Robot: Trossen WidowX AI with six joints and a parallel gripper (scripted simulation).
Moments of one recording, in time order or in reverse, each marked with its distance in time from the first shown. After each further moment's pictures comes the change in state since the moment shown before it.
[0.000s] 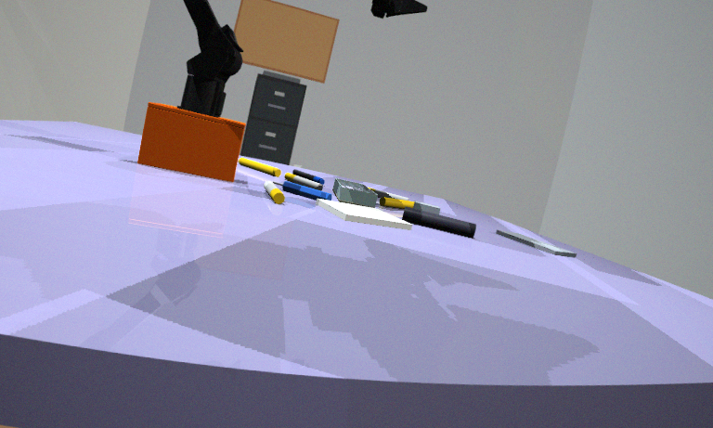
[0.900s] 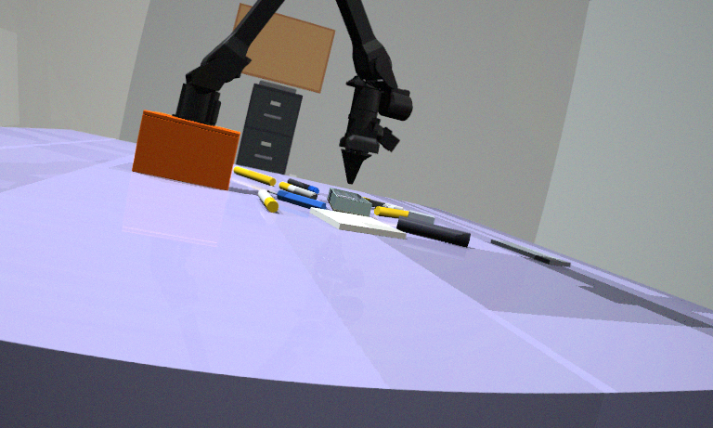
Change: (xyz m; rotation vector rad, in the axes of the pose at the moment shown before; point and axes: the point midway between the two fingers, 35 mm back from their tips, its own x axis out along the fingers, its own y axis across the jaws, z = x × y) arm -0.005 0.145 -0.310 0.003 1.477 0.046
